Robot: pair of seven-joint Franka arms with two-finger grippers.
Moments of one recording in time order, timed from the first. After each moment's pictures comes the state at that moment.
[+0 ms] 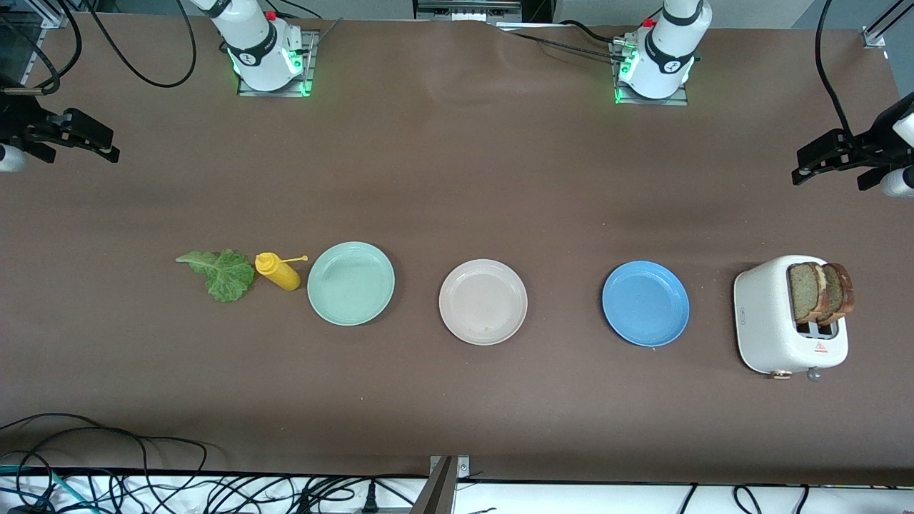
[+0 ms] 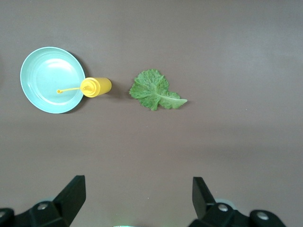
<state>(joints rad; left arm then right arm) 0.01 0.05 0.01 -1.49 -0.02 1.51 0.08 0.06 -0.04 -0.07 -1.62 -0.01 1.54 -0.04</state>
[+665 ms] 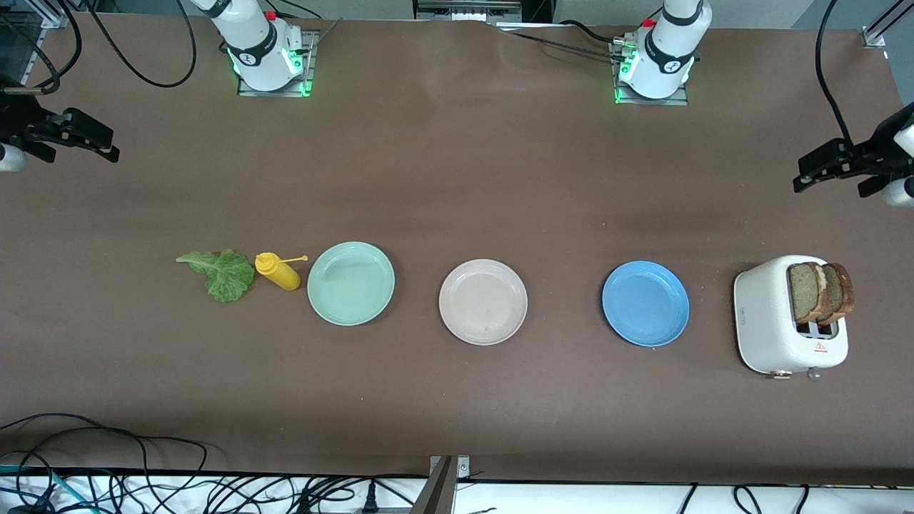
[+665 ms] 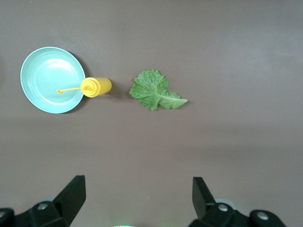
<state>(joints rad) 0.03 0.09 0.02 -1.49 -0.02 1.54 0.08 0.06 -0.04 -0.07 -1.62 -0.01 1.54 -0.04</state>
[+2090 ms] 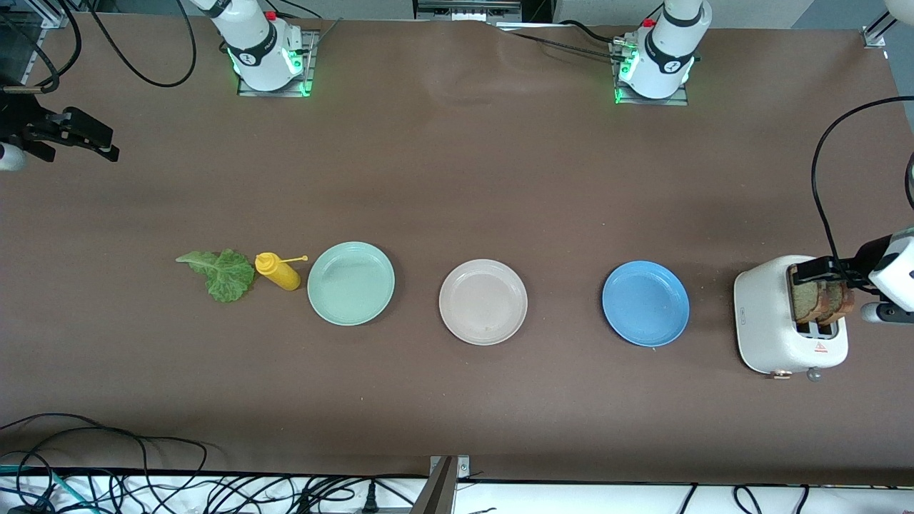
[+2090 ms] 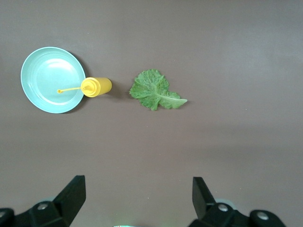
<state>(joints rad) 0.16 0.42 0.03 -1.45 -0.01 1.81 0.24 0.06 -0.04 -0.07 -1.62 -0.01 1.54 -0.04</state>
